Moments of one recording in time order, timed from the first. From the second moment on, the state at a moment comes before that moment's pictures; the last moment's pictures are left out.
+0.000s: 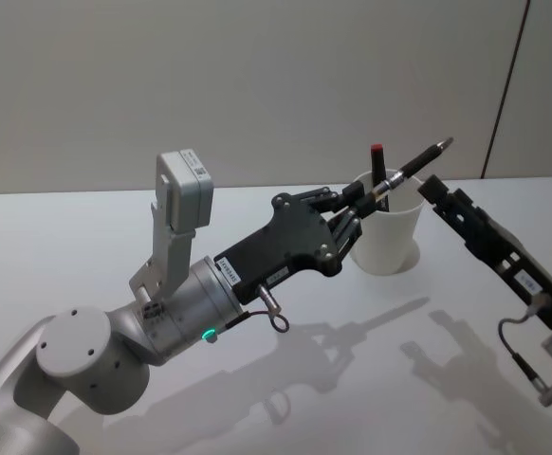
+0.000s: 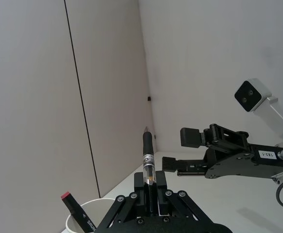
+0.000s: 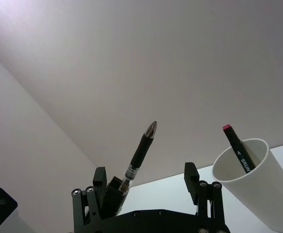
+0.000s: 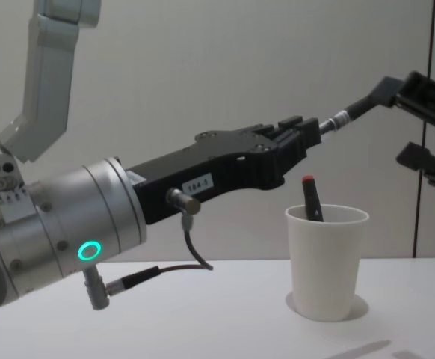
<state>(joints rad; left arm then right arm) -0.29 0.35 0.45 -1.54 -0.51 -0.16 -0.62 -0.08 0.34 -0.19 -1.85 1.09 0.12 0.33</state>
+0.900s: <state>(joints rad) -0.29 0.35 0.45 -1.54 -0.51 -0.16 -0.62 0.01 0.26 -0.24 -1.81 1.10 0.14 0.26</state>
